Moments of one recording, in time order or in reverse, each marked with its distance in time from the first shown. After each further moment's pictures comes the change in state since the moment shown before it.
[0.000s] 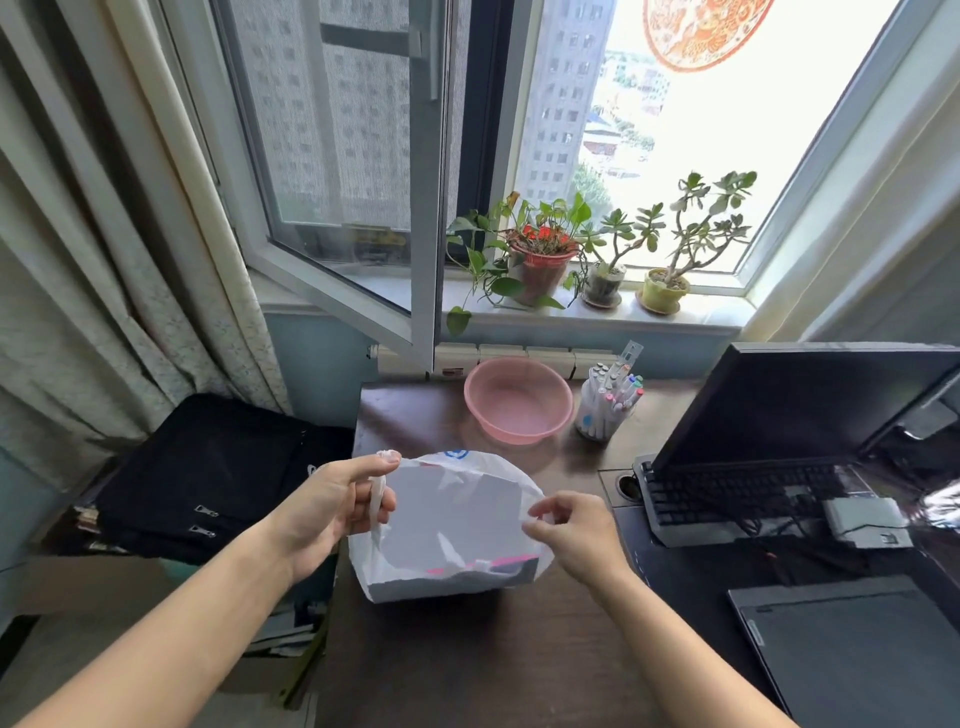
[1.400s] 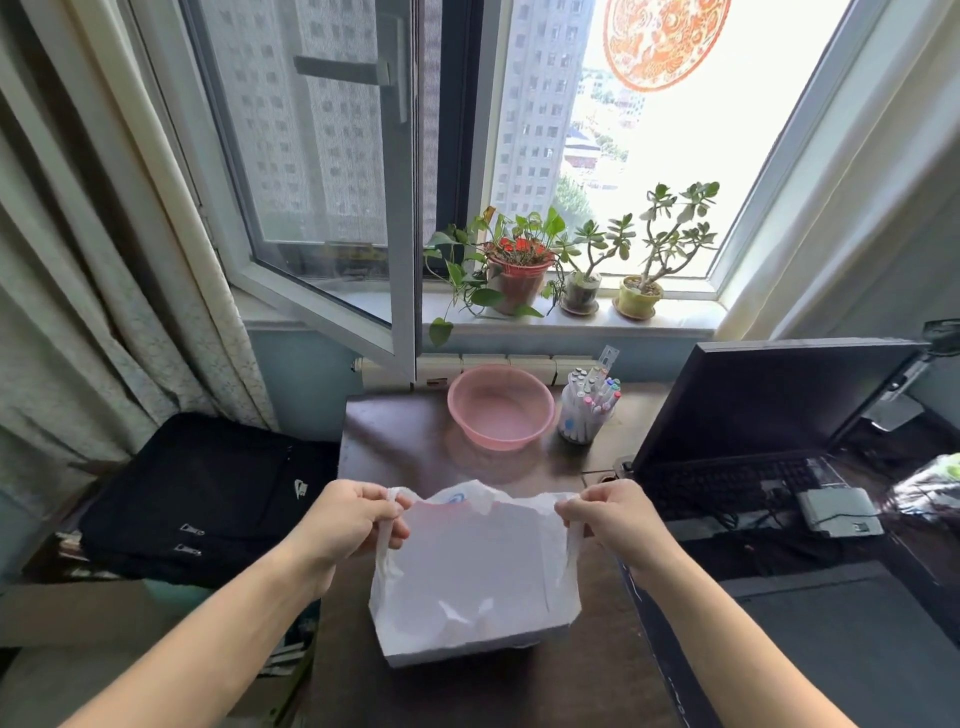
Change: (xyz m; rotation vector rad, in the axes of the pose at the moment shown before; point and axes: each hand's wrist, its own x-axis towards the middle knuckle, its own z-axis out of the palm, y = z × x) left_hand -0.007 -0.011 0.033 0.358 0.172 0.039; right_hand -0.027 -0.020 -0.075 0.104 -0.068 0.096
